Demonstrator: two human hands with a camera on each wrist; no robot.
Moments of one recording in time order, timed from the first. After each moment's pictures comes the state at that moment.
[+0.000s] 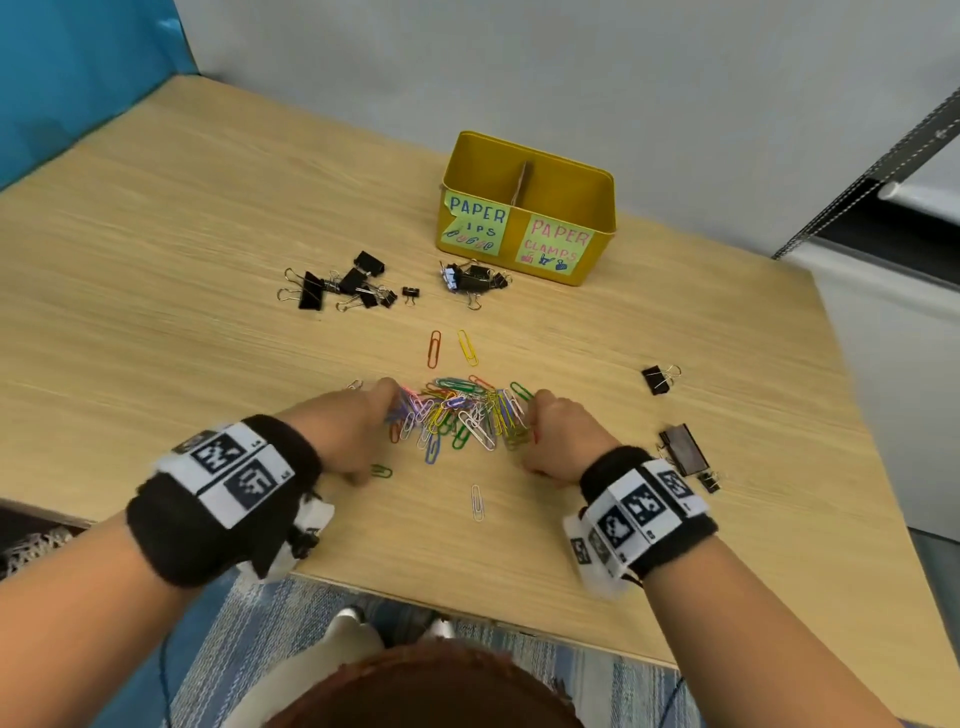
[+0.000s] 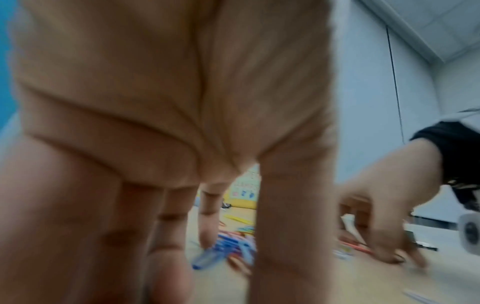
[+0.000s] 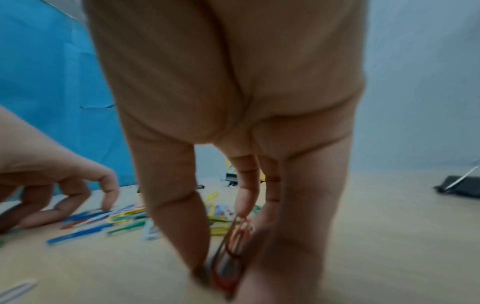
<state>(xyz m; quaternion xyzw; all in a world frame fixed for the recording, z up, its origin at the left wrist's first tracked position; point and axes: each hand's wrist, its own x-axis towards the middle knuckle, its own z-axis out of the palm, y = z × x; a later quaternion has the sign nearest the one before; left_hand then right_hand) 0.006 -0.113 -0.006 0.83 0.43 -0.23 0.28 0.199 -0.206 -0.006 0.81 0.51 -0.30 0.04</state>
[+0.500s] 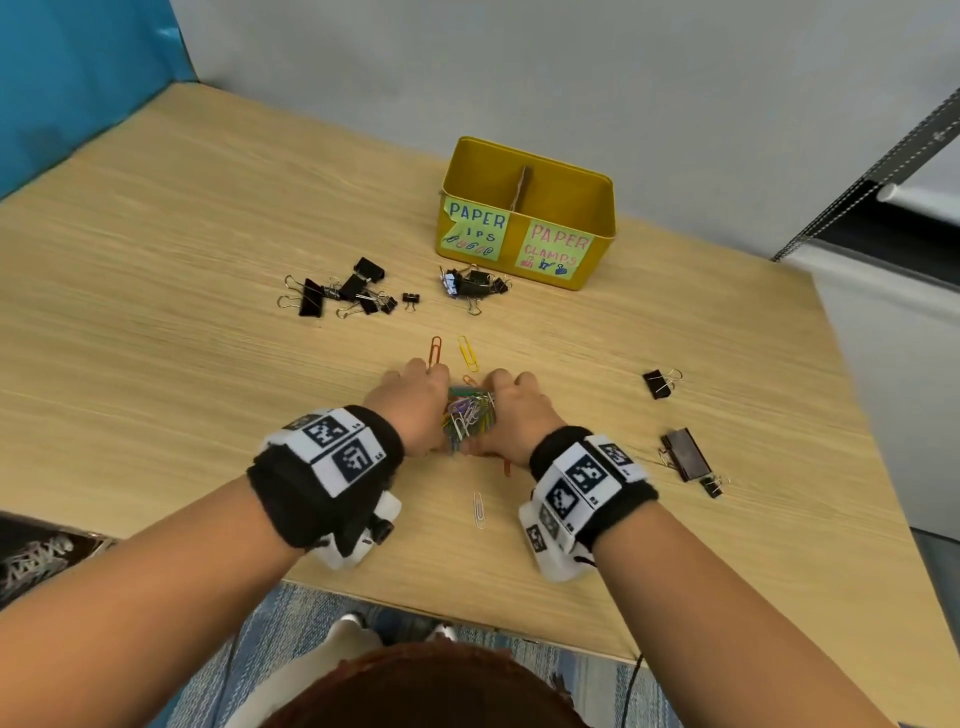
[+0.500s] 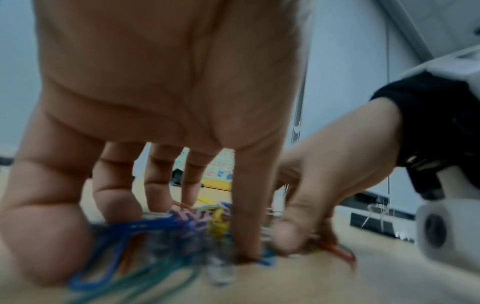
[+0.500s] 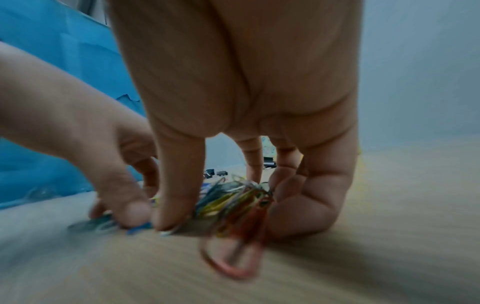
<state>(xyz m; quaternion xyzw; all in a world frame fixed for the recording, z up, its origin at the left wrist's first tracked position) 0.058 -0.114 -0.021 0.85 0.45 -0.13 0.24 0.175 -0.172 -0.024 0.82 0.49 -0.29 -0.01</state>
